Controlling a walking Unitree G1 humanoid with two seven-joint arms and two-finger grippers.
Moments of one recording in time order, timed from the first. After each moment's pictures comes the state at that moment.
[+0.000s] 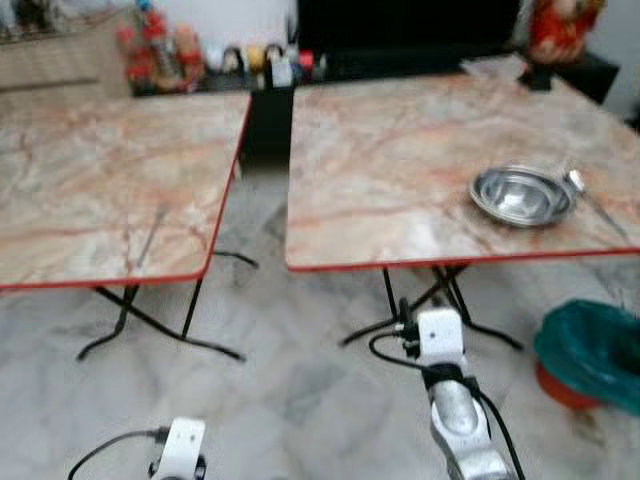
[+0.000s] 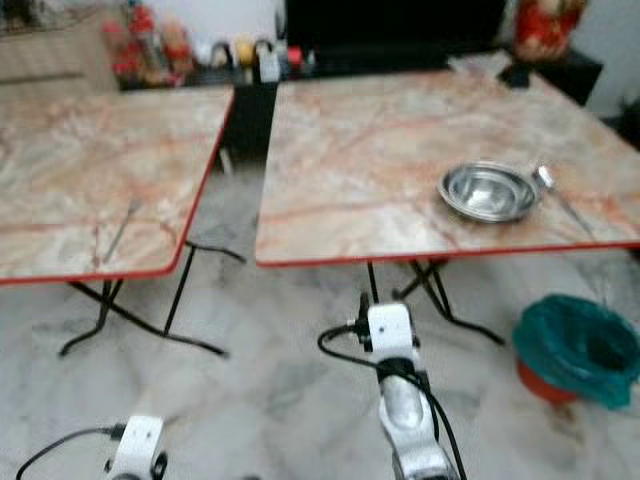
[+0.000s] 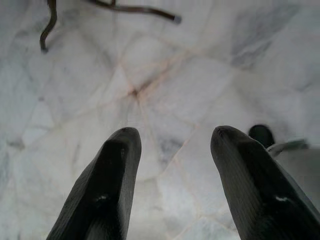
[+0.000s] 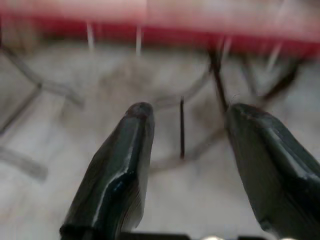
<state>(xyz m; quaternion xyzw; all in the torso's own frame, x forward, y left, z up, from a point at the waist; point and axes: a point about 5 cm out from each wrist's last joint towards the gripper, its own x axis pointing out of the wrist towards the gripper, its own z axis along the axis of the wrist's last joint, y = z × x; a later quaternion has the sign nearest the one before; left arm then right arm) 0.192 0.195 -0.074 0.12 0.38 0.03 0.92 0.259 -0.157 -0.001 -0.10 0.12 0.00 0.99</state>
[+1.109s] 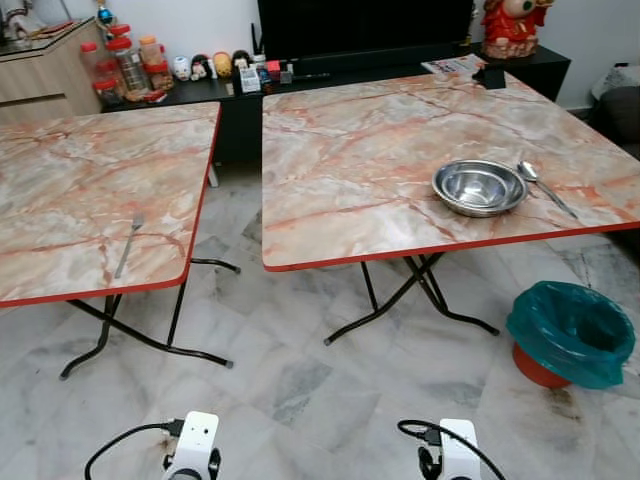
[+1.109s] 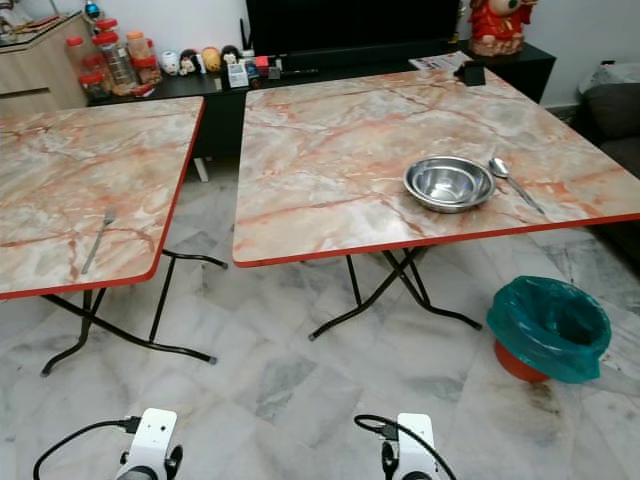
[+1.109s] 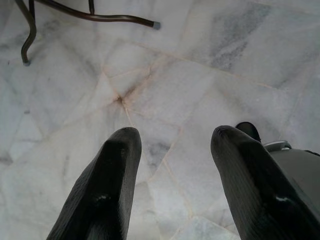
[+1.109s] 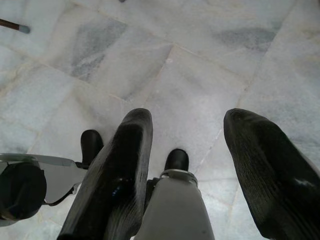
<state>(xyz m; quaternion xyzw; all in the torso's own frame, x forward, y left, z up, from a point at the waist) 0.192 0.193 -0.075 0.12 0.39 0.02 0.91 0.171 -0.179 -0.088 0.01 0.43 -0.04 0.90</state>
